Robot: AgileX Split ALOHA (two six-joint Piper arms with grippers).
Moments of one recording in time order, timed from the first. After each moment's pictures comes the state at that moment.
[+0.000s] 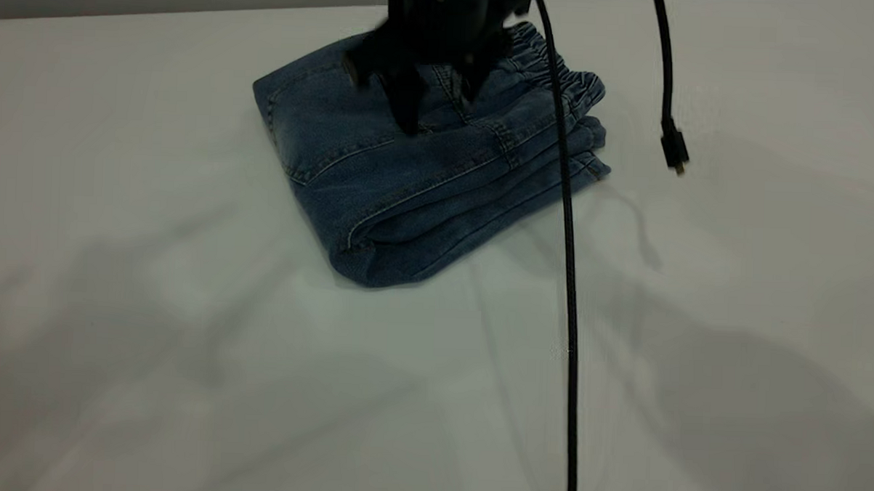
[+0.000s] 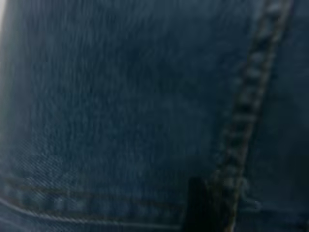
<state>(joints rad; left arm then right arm) -0.10 1.20 -1.52 -0.90 0.84 0.85 0.64 2.53 -2.07 -0.06 0.91 0.01</state>
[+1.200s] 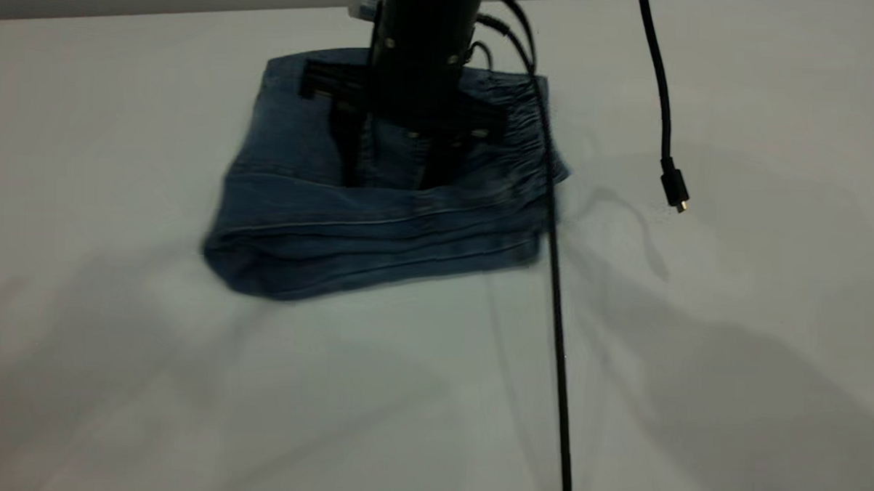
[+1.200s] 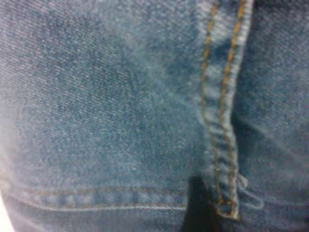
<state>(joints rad) -0.10 1.18 -1.52 -0.94 0.86 0.85 0.64 2.59 -2.07 0.33 0.92 0.55</state>
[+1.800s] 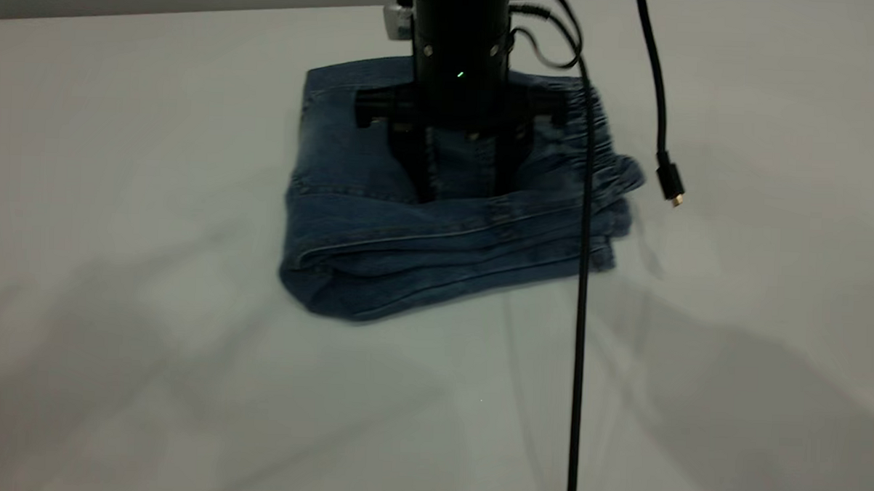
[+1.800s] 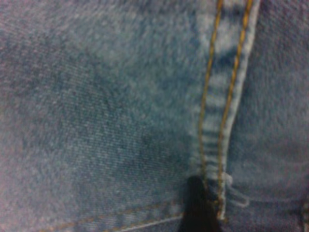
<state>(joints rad) -0.10 1.17 -1.52 -0.94 0.86 0.86 0.64 2.55 -2.07 0.02 1.14 0.60</state>
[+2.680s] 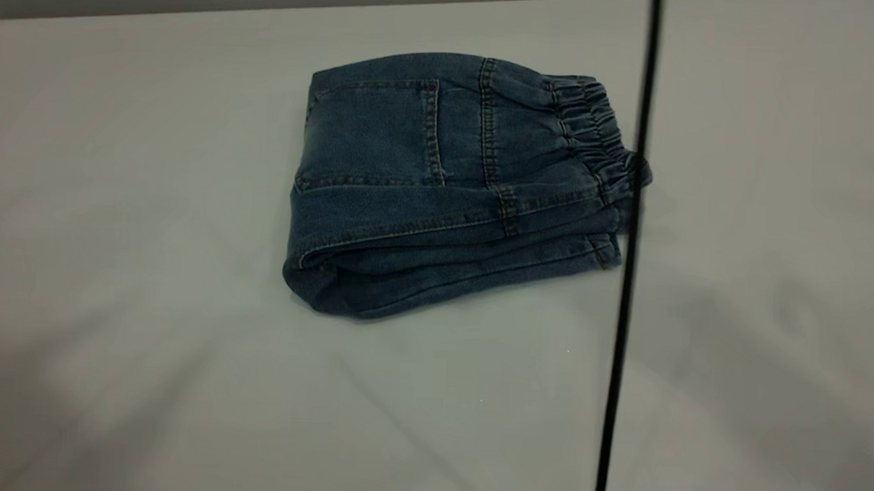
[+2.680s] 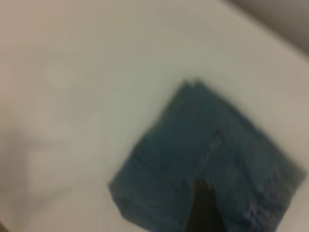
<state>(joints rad) -0.10 1.00 -1.52 -0.54 1.02 0.58 0.65 1.76 -2.06 0.08 1.23 -0.08</state>
